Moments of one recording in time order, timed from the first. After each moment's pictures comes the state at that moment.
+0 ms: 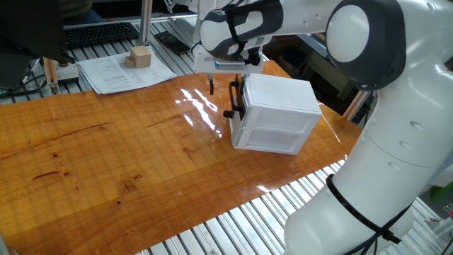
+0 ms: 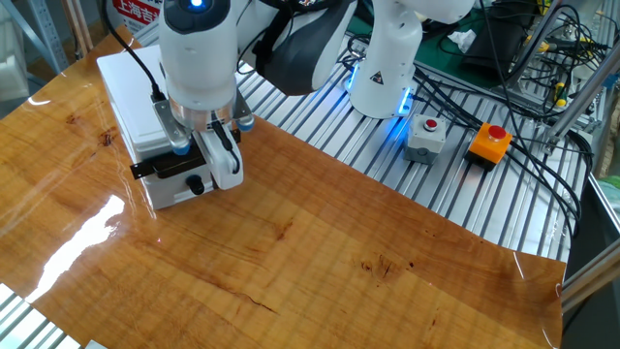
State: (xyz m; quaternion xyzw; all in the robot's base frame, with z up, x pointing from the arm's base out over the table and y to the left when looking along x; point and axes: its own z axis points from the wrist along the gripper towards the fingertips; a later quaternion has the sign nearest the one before) arm 0.537 -0.120 0.226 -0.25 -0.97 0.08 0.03
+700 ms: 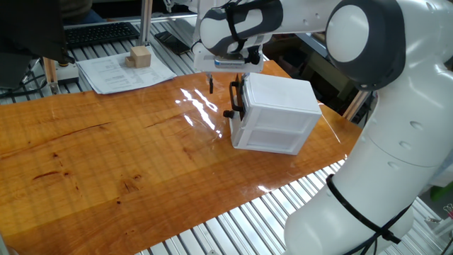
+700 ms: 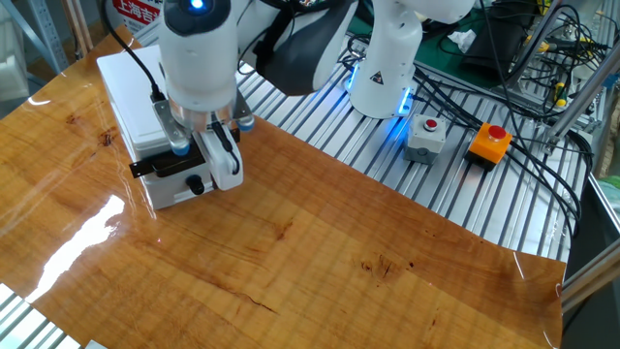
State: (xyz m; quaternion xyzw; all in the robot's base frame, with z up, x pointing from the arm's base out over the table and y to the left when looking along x) arm 0.539 -0.118 0.230 -0.25 -0.96 0.07 0.03
